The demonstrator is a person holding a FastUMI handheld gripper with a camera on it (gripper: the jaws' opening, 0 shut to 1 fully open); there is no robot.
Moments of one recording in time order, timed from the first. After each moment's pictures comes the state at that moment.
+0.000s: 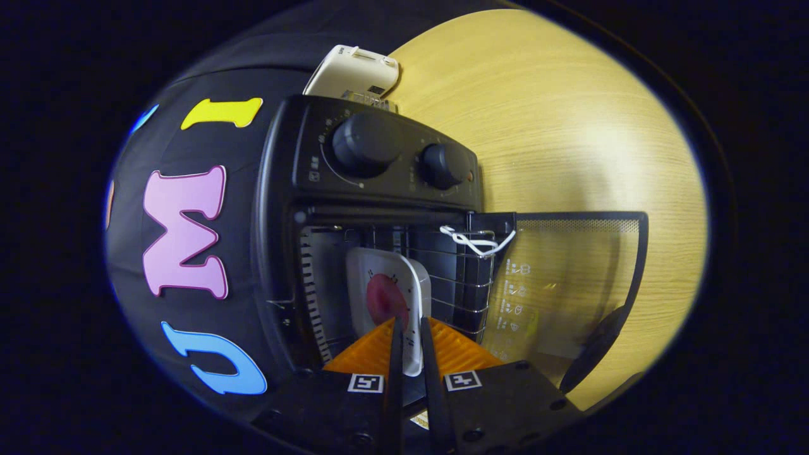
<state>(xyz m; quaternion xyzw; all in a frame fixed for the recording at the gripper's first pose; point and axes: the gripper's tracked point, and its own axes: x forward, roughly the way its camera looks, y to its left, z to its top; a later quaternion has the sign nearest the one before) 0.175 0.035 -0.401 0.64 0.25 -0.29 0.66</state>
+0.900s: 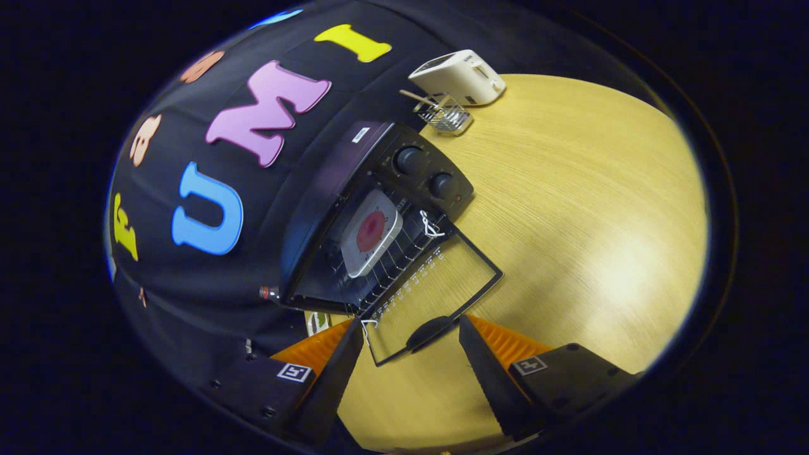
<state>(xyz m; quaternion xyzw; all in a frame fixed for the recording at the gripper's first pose) 0.015 0.031 -0.353 0.39 0.38 -0.09 0.84</state>
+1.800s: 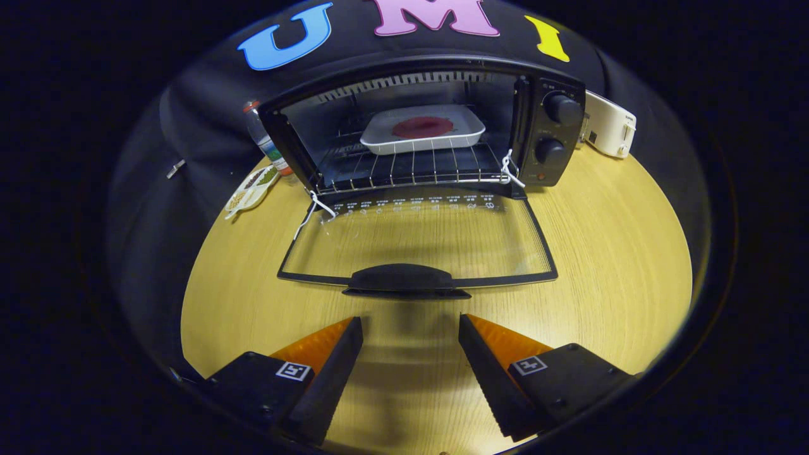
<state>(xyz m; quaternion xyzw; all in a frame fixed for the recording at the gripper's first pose) -0.009 0.078 -0.469 0.05 0.49 0.02 0.87</state>
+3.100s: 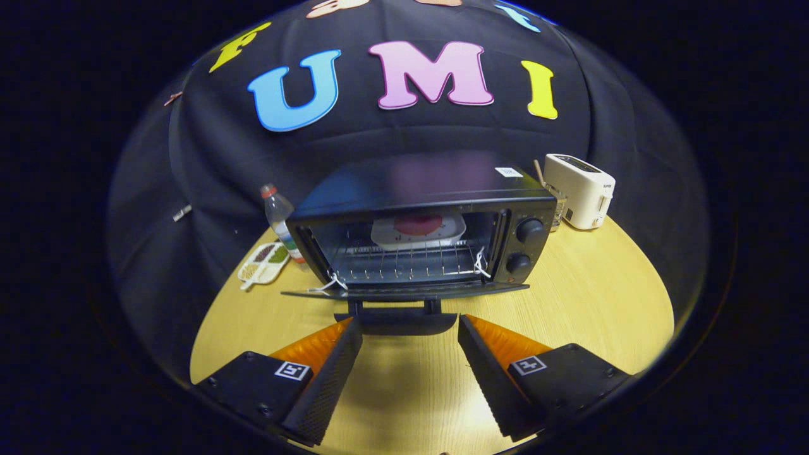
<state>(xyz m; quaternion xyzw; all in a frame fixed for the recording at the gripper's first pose) 0.026 0.073 -0.348 0.07 0.31 0.01 0.95</state>
